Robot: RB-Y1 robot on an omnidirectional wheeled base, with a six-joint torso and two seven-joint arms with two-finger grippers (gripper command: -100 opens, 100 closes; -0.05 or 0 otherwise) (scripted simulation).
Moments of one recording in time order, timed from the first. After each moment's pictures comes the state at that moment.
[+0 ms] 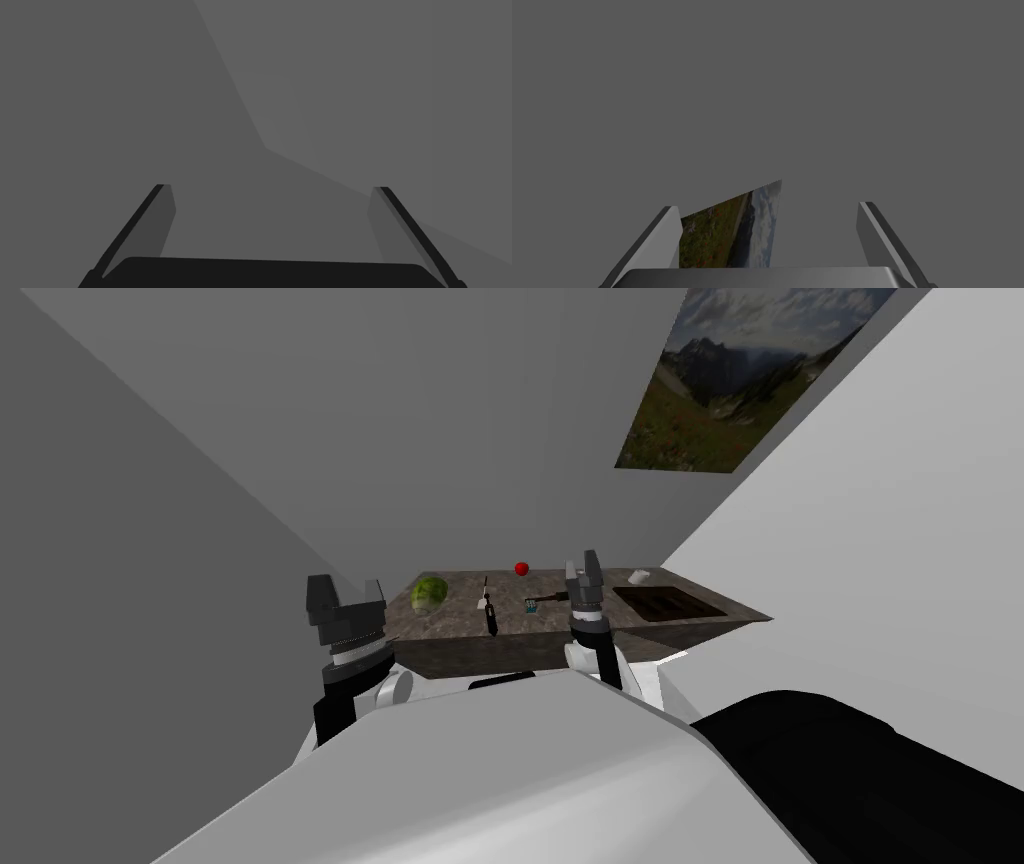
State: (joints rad) left arm 0.47 0.03 0.07 -2.24 0.08 -0.64 -0.14; right arm 0.48 -0.04 0.03 -2.36 0.12 -0.51 -0.01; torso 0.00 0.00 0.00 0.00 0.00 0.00
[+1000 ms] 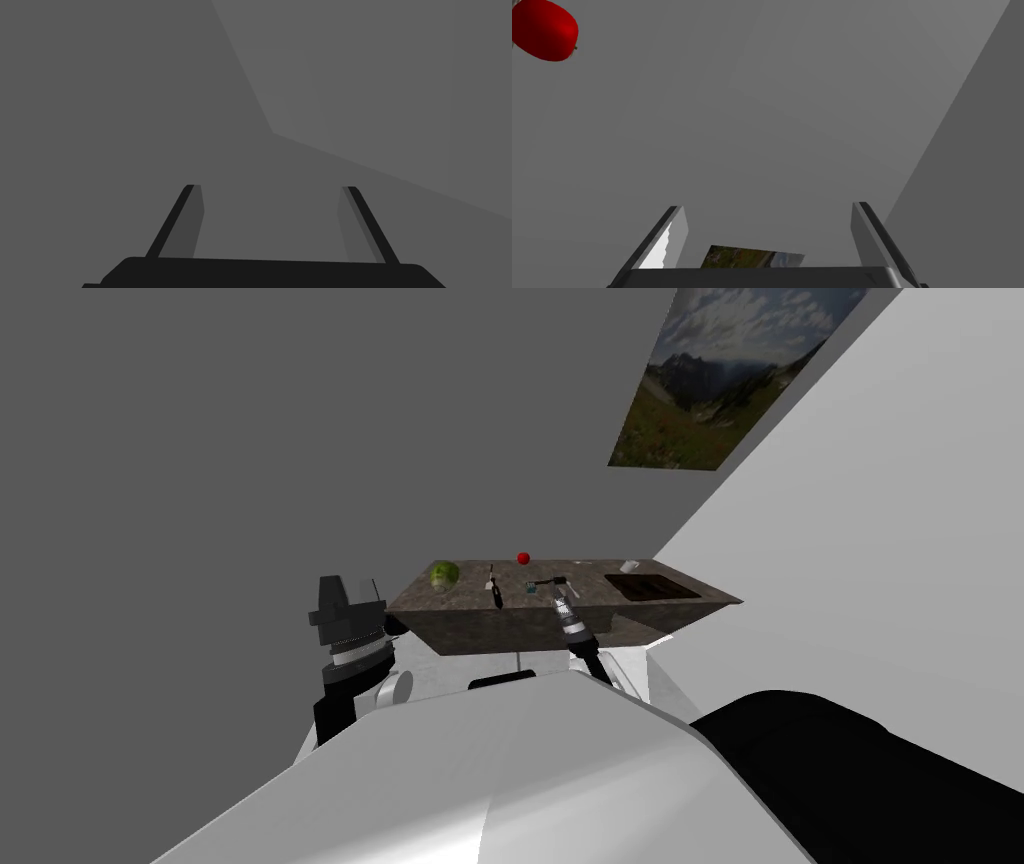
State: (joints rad) left arm 0.47 0.03 0.07 -2.24 0.08 -0.64 -0.14; right arm 0.54 -0.18 0.04 -2.14 0.33 -0.47 0.07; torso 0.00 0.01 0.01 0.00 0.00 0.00
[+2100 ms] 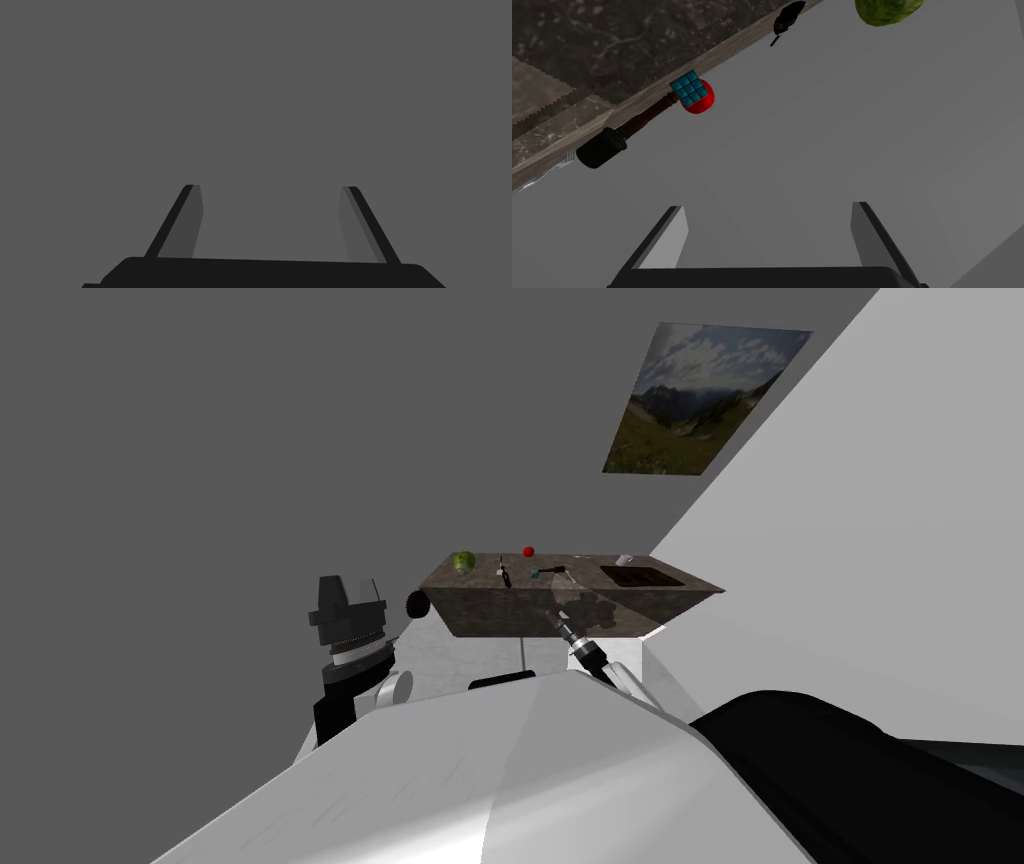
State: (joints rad) left arm 0.47 0.03 0.07 -2.24 0.08 -0.64 -0.14; right arm 0.59 -0.36 0.00 -1.91 0.60 -0.38 0.17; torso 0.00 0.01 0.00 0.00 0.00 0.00
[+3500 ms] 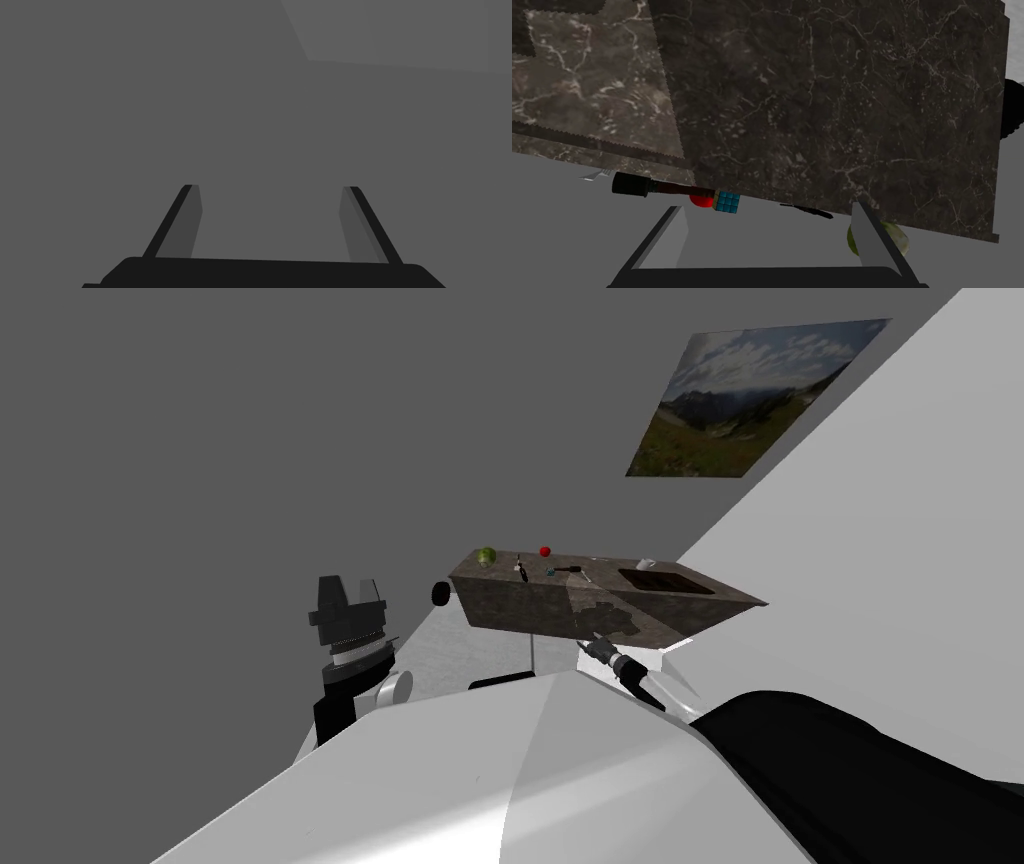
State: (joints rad) left arm 0.47 0.03 0.07 -2.24 0.08 -0.64 -0.14; right arm 0.63 -0.67 -0.09 -1.56 0.96 -0.31 0.29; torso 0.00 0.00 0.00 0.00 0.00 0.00
